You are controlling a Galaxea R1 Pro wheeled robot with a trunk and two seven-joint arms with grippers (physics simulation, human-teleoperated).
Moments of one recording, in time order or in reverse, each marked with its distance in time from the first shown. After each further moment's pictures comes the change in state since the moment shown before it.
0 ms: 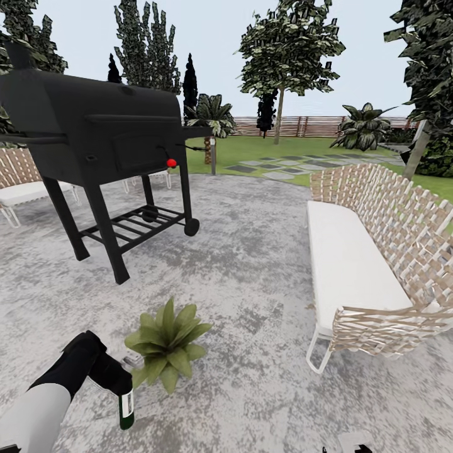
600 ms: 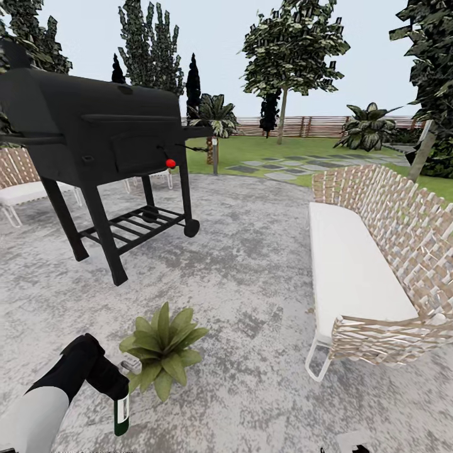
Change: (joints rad) left arm 0.012 0.005 -0.001 0.001 -0.027 0.002 0.005; right arm 0.000 0.007 0.002 0.002 0.000 0.001 0.004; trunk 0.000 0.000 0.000
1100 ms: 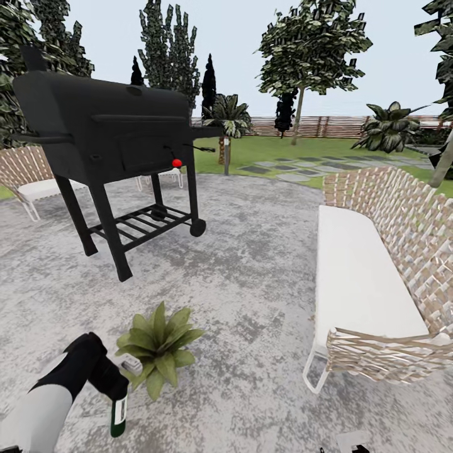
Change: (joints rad) left arm -0.008 -0.013 0.001 0.000 -0.071 0.005 -0.007; right arm 0.000 0.001 0.000 0.000 0.001 0.000 0.000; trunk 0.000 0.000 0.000
